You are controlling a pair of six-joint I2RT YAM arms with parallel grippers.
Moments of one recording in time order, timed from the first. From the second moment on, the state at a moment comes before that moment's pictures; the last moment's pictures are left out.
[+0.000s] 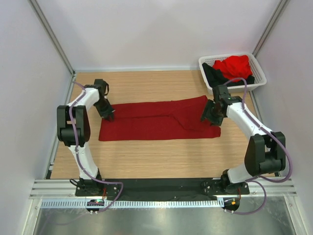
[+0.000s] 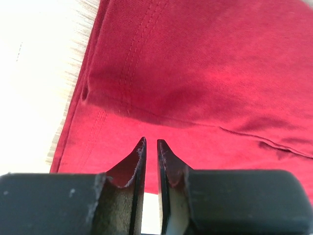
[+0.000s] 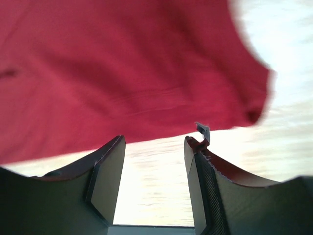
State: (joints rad) left arm -0.03 1.96 1.43 -0.90 0.02 -0.54; right arm 0.11 1.48 1.07 -0.77 -0.01 0.55
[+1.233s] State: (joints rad) left arm 0.02 1.98 1.37 -0.87 0.02 -0.52; right arm 0.27 2.10 1.68 -0.90 0.28 0.92
